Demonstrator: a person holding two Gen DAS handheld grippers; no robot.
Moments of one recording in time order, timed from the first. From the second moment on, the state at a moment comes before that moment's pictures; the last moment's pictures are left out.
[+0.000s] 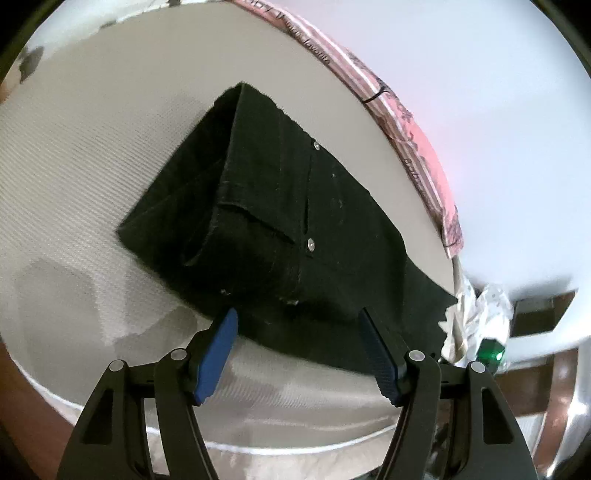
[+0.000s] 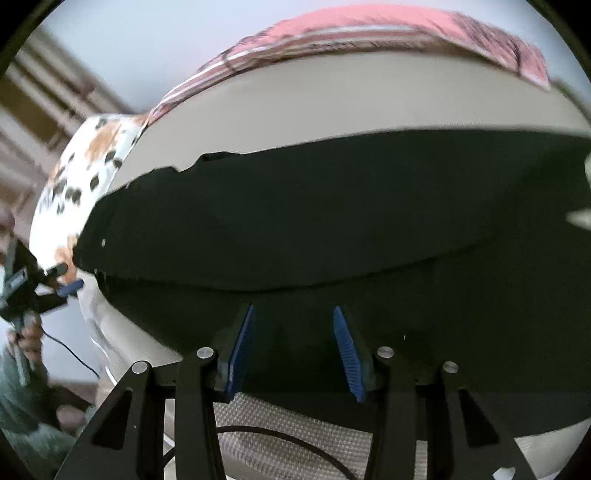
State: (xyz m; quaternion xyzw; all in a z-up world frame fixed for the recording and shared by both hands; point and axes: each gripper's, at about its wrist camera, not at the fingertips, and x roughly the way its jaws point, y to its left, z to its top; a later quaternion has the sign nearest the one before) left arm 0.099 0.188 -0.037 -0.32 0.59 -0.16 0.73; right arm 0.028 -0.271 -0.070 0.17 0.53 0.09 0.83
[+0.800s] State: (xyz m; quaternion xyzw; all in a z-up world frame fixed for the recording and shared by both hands) left arm 0.125 0.207 -0.081 -0.40 0.59 -0.11 0.70; right arm 0.063 -0.326 -0.113 0.38 0.47 0.02 0.79
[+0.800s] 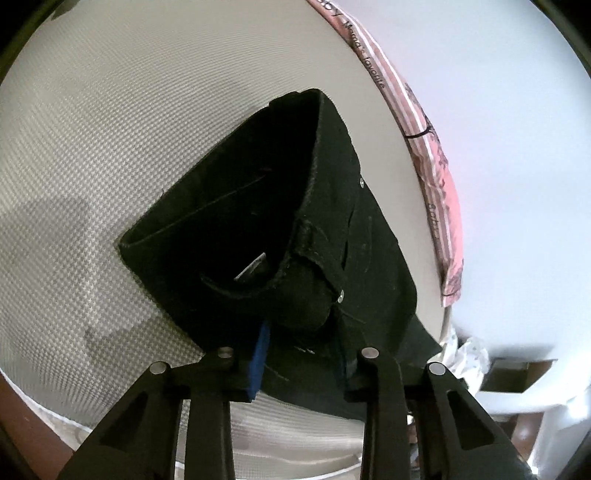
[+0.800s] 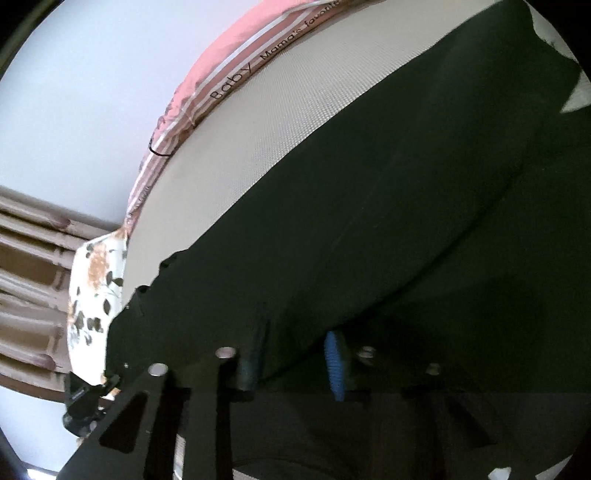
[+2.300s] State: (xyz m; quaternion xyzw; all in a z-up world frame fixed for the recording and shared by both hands) left arm 0.156 0.197 -0.072 -0.17 0.62 -0.17 0.75; right arm 0.021 -0.284 -0.111 0.31 0.53 0.05 0.79
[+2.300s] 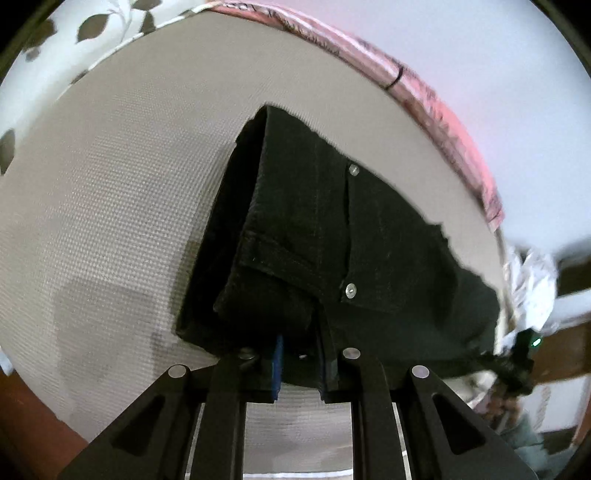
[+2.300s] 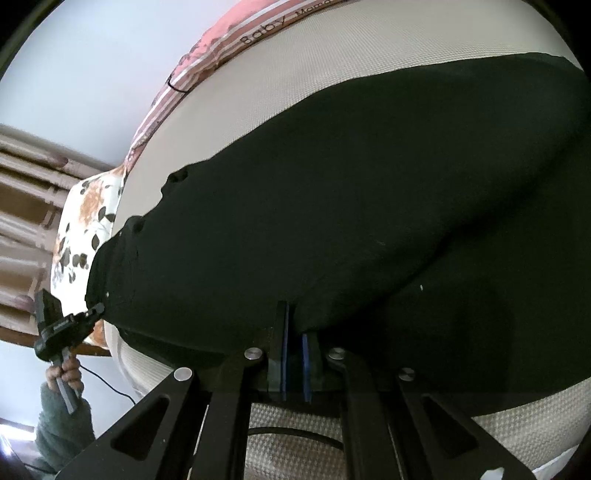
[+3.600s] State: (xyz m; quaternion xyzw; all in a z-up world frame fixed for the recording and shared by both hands) left arm 0.086 -0.001 0.000 0.11 0.48 -0.33 0.80; right arm -0.031 -0.494 -0.094 0.44 0.42 -0.12 0.79
